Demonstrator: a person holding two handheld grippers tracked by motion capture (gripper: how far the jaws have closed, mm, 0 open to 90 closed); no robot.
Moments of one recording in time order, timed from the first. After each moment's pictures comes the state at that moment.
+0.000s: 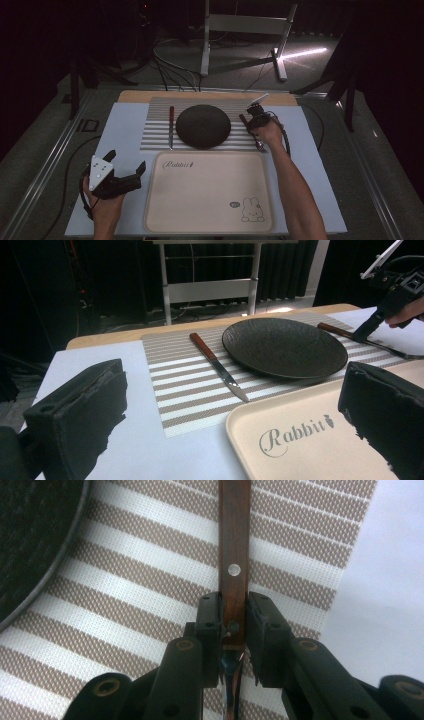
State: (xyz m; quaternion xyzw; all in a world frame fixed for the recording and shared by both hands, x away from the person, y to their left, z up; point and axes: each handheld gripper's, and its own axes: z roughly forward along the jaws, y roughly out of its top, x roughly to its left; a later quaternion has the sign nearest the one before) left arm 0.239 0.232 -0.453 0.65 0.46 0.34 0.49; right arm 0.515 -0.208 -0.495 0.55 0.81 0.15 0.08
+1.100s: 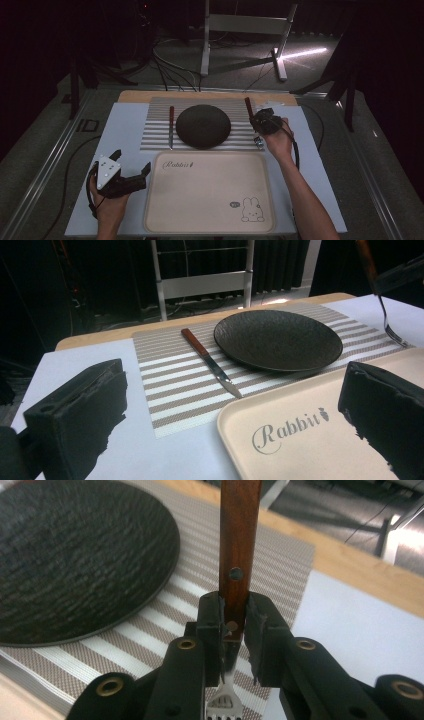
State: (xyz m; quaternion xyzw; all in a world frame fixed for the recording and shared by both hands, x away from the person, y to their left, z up) left arm 0.242 0.221 -0.456 0.67 0.45 0.34 0.48; right arm 0.441 -0.217 -0.444 0.45 0.79 0.32 0.26
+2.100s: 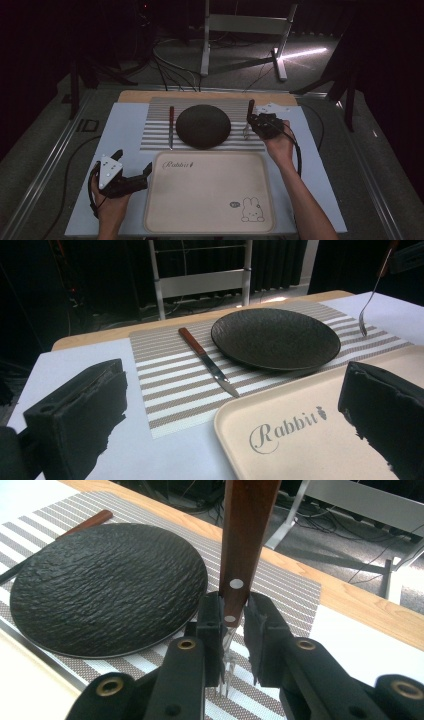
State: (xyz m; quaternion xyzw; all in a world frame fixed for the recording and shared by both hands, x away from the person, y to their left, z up) left arm 0.243 0.219 -0.456 0.68 0.45 0.34 0.48; right arm 0.412 -0.211 -0.427 0.42 0.78 0.38 0.28
